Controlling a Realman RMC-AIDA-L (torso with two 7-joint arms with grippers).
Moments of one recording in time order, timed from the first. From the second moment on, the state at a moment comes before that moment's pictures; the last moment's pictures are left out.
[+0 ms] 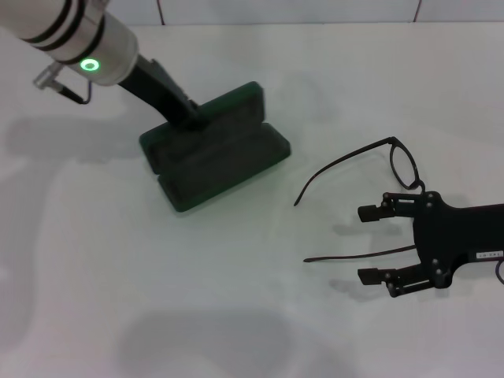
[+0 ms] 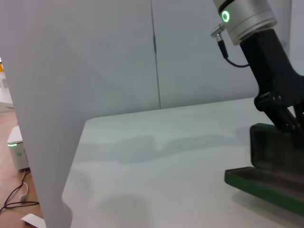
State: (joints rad) left arm -0.87 -2.07 1.07 0.99 2.63 1.42 -2.16; right arm 0.51 1.99 -1.13 -0.62 -1.76 -1.59 1.12
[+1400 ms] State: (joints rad) left arm -0.86 -2.09 1.29 1.00 2.49 1.26 -1.76; right arm 0.49 1.99 -1.13 -0.62 -1.76 -1.58 1.12
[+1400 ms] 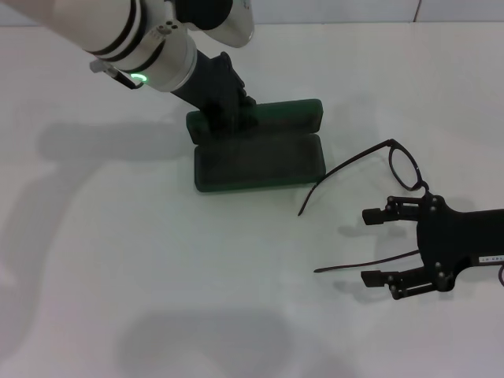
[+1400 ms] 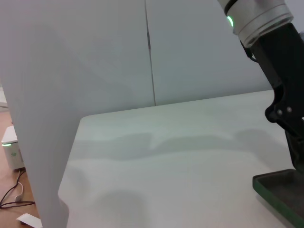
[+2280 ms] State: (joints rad) left arm -0.79 -2.09 1.34 1.05 2.45 1.18 -1.76; right arm 0.48 1.99 -1.13 -0.62 -1.76 -1.58 1.12
